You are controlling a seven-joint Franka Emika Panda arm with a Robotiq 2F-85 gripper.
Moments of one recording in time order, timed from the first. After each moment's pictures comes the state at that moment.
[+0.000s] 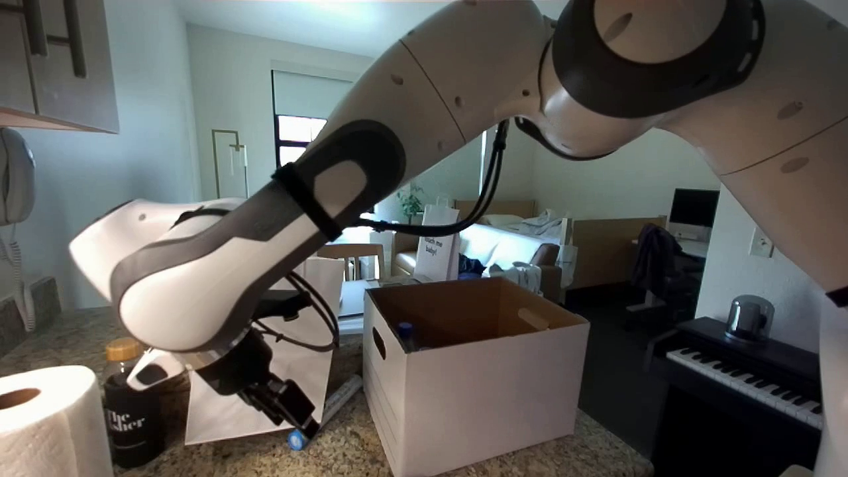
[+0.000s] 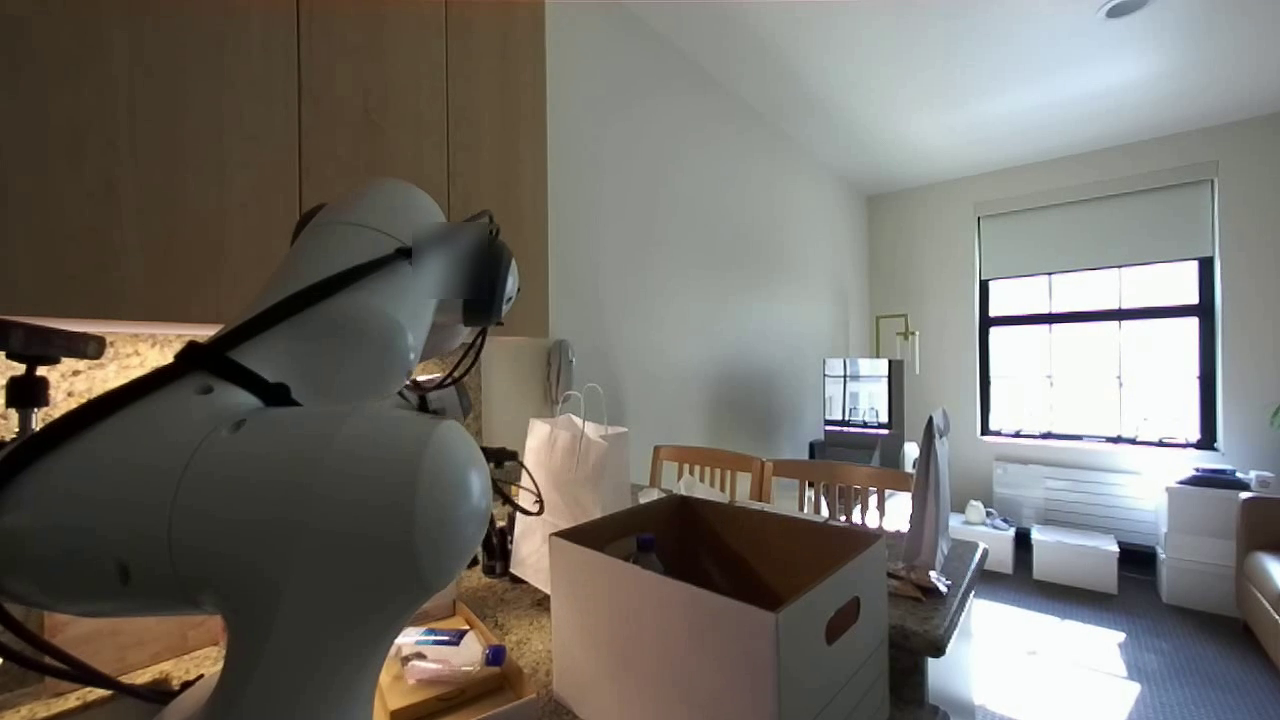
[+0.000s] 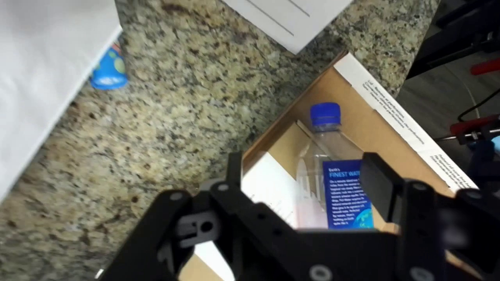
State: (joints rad) arm 0.65 0.70 0.28 -1.53 -0.54 1.78 -0.92
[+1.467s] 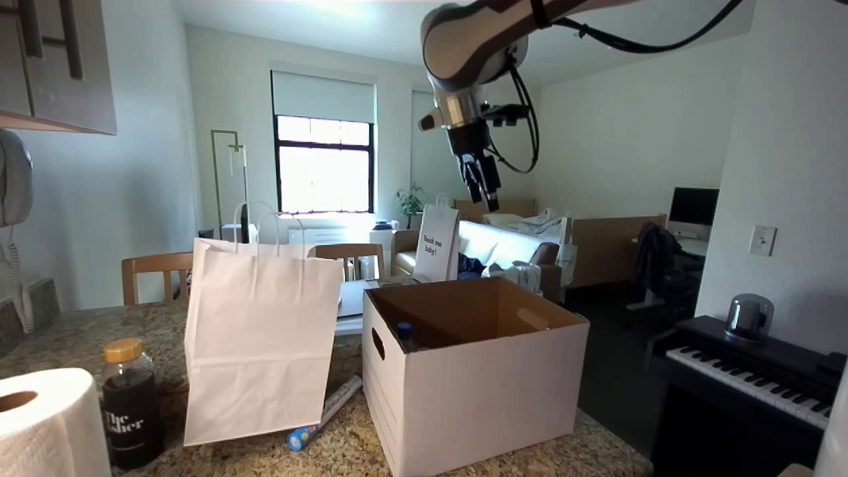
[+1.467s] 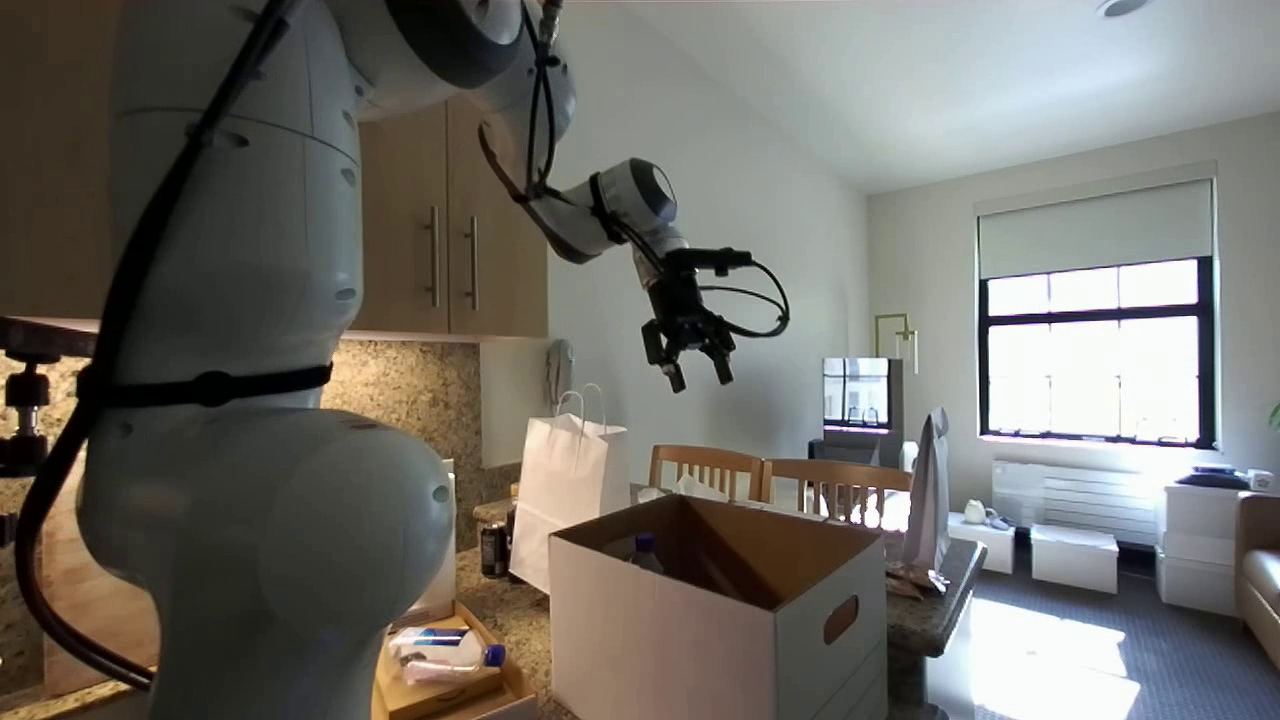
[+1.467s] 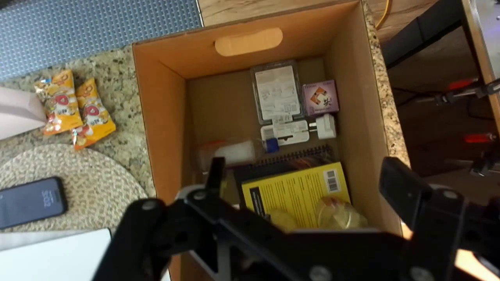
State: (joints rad) arm 0.12 -0.01 0.08 -1.81 -0.35 1.72 -0.98
